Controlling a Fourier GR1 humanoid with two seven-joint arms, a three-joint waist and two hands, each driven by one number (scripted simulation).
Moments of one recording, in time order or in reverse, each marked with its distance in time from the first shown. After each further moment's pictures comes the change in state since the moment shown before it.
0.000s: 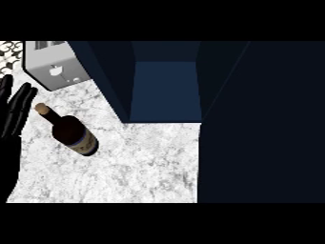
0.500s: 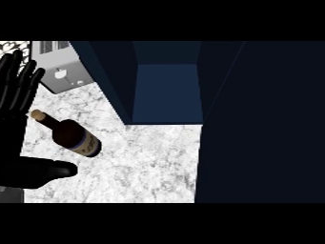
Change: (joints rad) left arm -0.164 0.031 0.061 0.089 0.124 -0.022 0.194; right arm 0.140 0.037 0.135 -0.156 -0.072 0.061 0.121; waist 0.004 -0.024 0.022
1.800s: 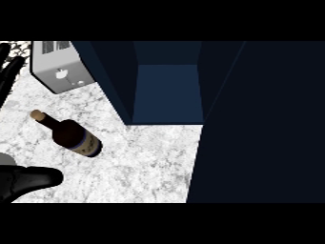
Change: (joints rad) left arm -0.190 0.046 -0.007 -0.226 0.002 0.188 0.557; right arm -0.082 0.037 0.362 -0.240 0.094 -0.209 0.435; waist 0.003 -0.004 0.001
